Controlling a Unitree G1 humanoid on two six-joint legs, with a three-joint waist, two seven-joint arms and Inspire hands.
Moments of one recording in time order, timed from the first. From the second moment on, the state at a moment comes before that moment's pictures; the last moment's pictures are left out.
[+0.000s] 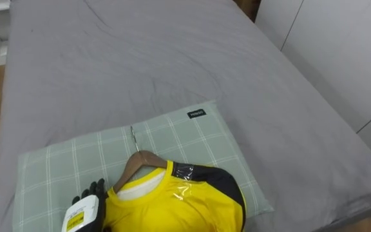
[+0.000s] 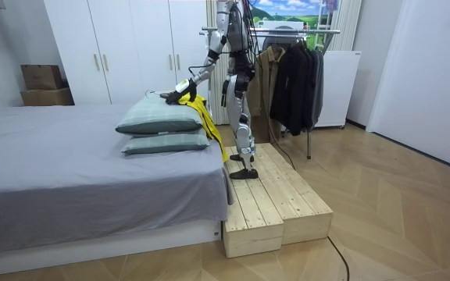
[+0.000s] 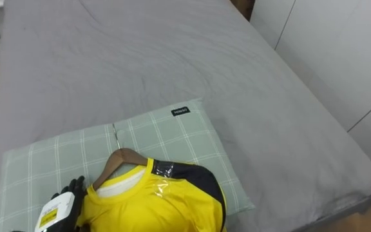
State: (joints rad) left arm -0.31 0.21 -0.22 1.18 0.66 -0.08 0.54; right arm -0.22 -0.22 0.37 1.37 0.23 -0.02 0.18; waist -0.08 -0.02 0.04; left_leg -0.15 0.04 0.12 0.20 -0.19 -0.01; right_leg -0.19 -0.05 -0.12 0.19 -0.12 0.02
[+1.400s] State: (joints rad) left arm -0.34 0.23 -0.21 1.24 0.66 -0.09 0.54; right arm -0.22 -0.21 0.39 1.37 0.23 -0.03 0.19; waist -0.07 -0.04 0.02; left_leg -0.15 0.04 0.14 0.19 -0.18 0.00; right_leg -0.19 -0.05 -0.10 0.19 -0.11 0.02
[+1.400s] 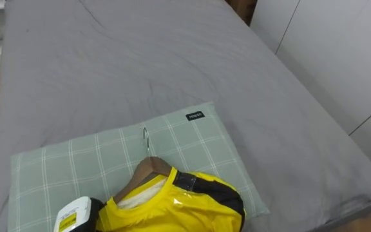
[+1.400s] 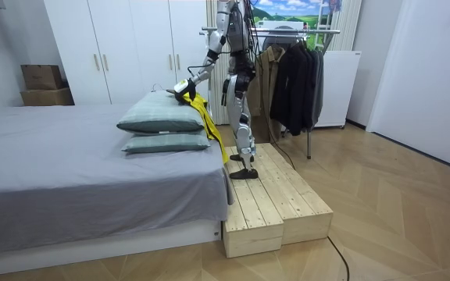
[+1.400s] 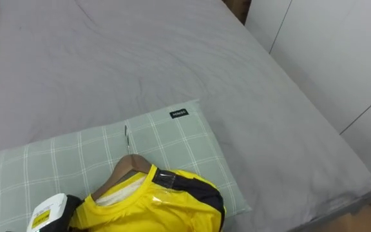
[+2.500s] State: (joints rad) left arm -0.32 0.23 -0.20 1.22 0.59 -0.12 0.56; right arm -0.21 -0.22 0.37 1.36 0.19 -0.04 0.18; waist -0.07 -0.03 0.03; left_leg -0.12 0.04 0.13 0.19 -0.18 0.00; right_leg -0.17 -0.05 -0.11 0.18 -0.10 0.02
